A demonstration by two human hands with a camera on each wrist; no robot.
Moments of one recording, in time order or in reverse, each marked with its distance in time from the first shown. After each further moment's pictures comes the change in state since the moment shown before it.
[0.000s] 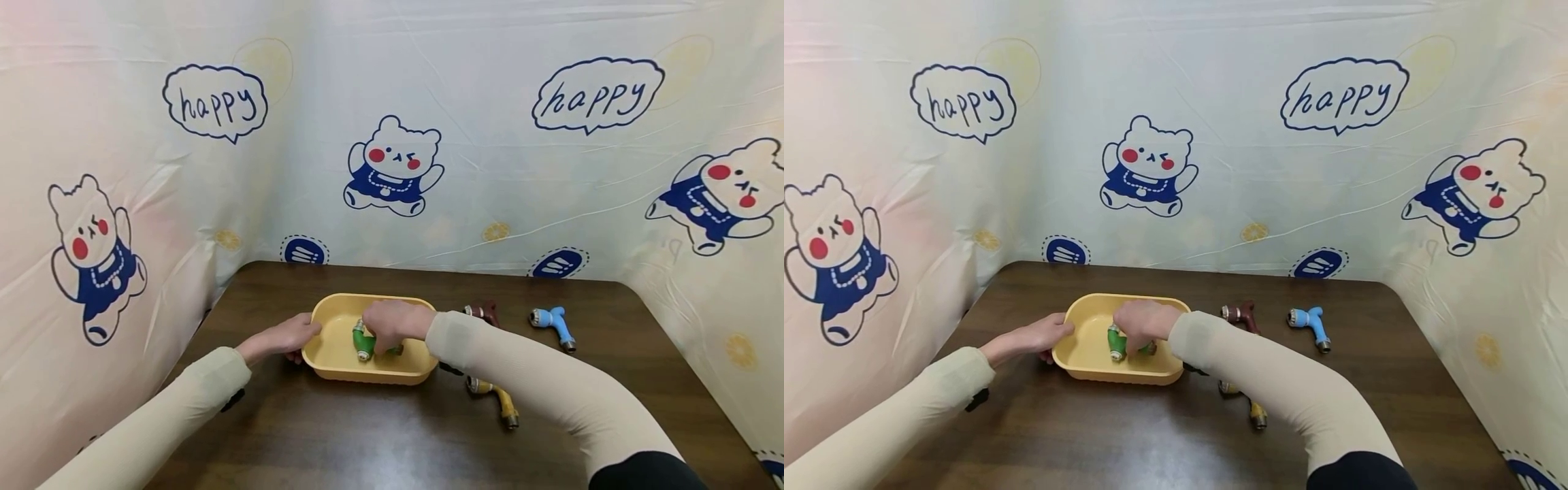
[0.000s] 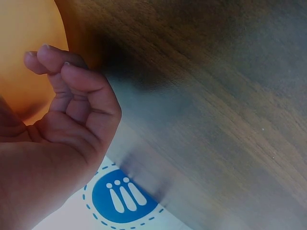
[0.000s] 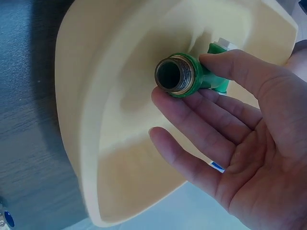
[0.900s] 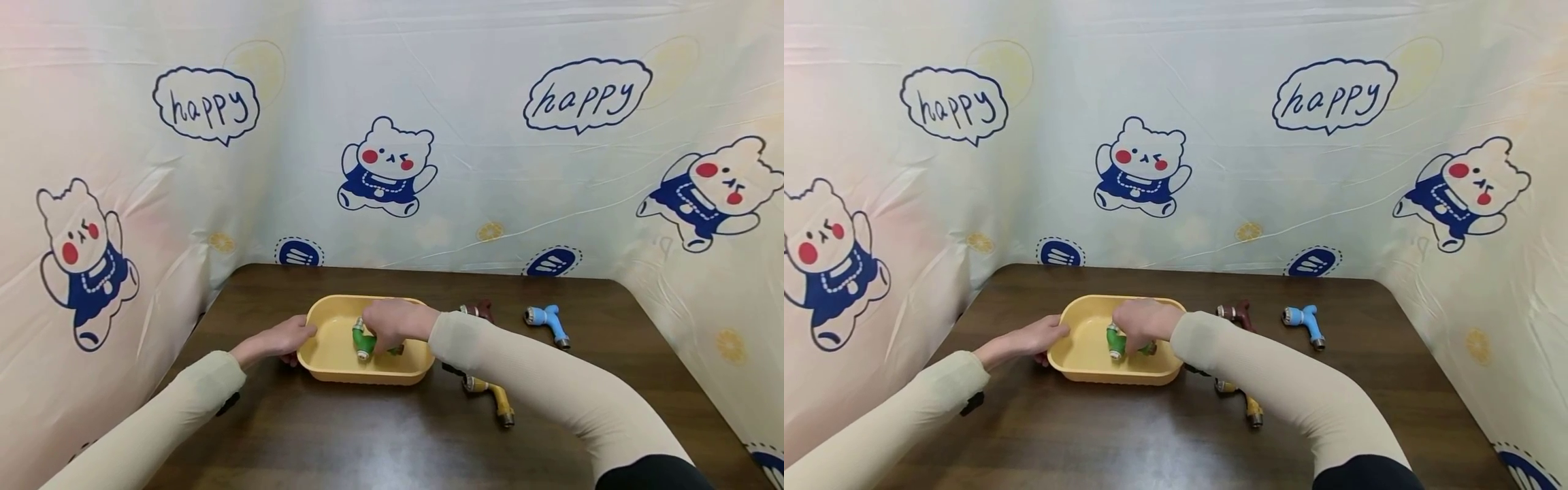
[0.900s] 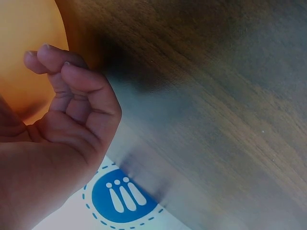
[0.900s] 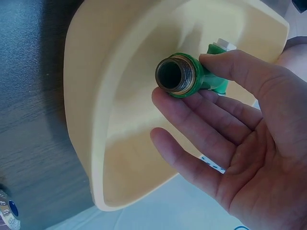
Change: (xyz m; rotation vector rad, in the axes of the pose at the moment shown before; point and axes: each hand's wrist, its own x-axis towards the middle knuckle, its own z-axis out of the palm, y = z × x) left_hand -0.088 0.107 0.020 0.102 0.043 0.018; right_hand -0.015 0.001 -0.006 -0.043 0.024 0.003
